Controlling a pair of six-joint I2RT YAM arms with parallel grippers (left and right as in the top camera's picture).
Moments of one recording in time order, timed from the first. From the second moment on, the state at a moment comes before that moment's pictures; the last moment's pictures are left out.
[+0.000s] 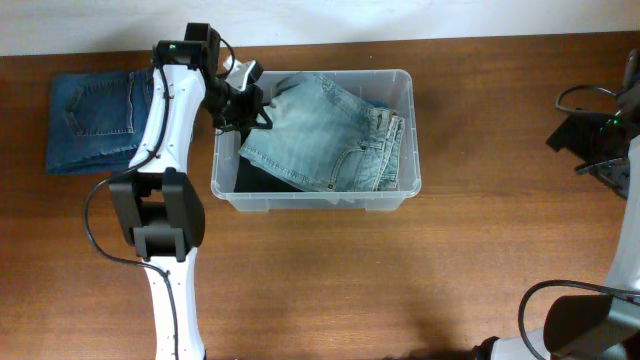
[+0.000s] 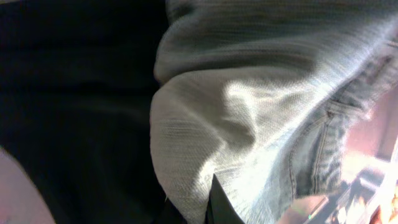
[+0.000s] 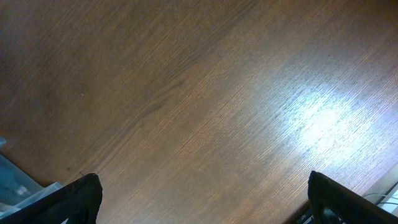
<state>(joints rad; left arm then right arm) -0.09 2.43 2.34 -1.37 0.59 0.01 -0.39 1.66 1.82 -1.46 0.15 0.42</state>
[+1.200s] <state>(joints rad) -0.13 2.43 2.54 -1.68 0.34 -0.31 -0.39 1.66 1.82 -1.46 0.15 0.42</state>
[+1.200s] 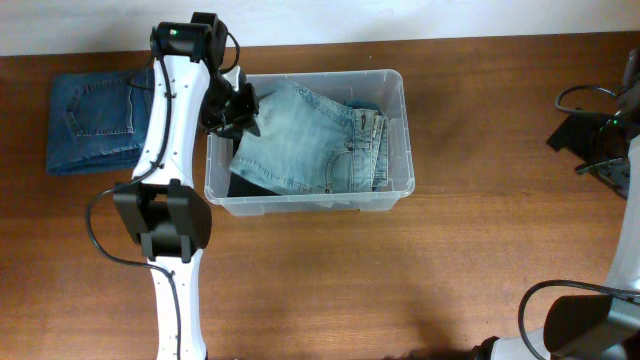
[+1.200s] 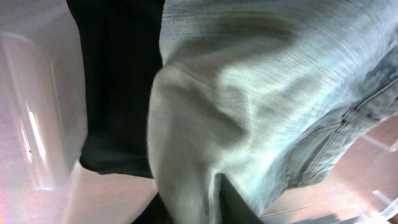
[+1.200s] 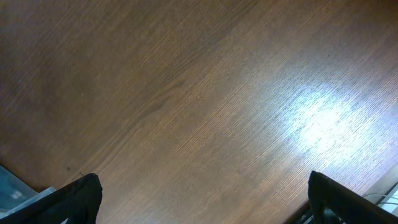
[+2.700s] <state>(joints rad) -0.31 2.59 2.56 -1.35 0.00 -0.07 -0.39 1.66 1.82 -1.46 0.15 0.42</state>
